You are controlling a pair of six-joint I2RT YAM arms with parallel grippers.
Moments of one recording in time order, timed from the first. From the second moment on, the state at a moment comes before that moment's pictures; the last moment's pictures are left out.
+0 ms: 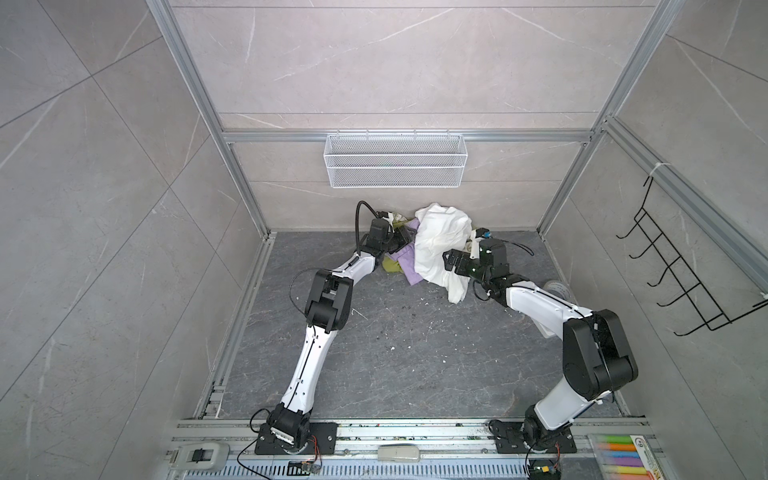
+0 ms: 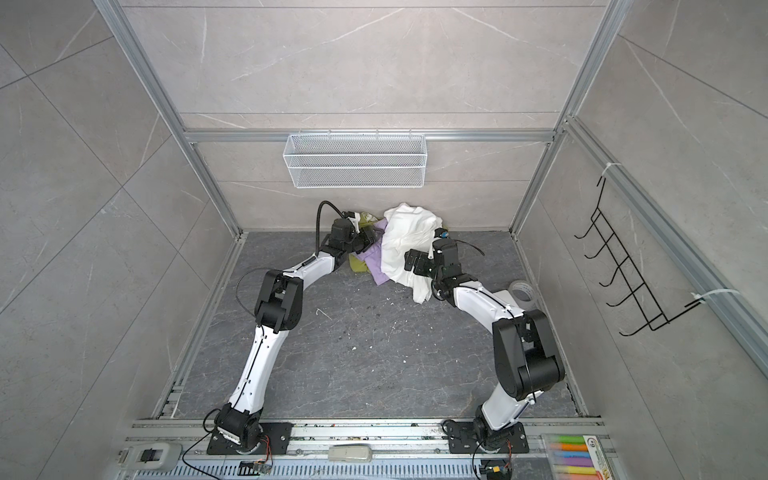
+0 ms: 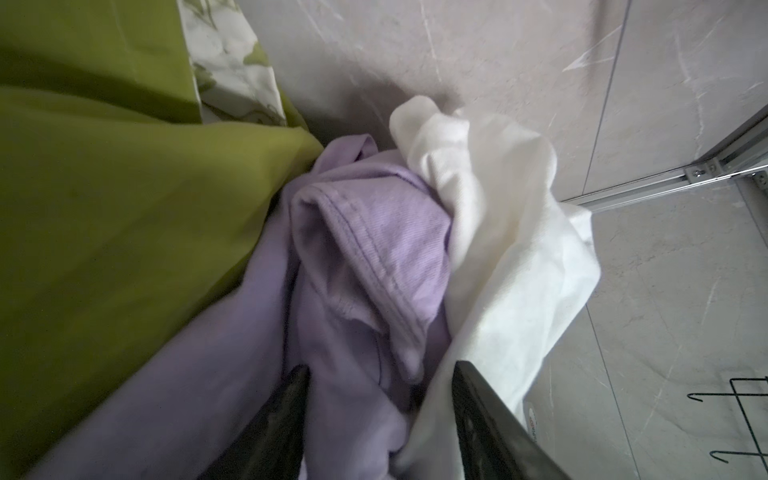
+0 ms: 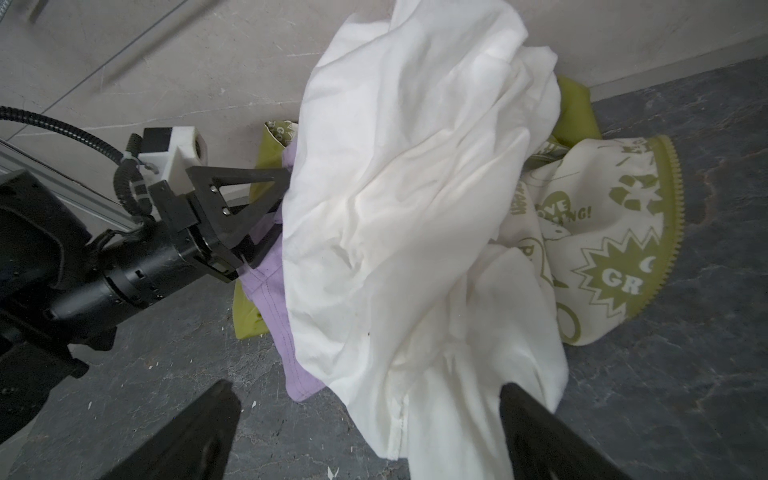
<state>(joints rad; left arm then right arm) -0.42 2.60 2.13 0.13 0.43 -0.89 0.28 1.67 1.09 0.08 -0.08 0.43</state>
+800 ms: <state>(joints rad) -0.42 2.58 2.02 0.20 0.43 -0.88 0.28 1.67 1.12 0.07 -0.09 0.43</state>
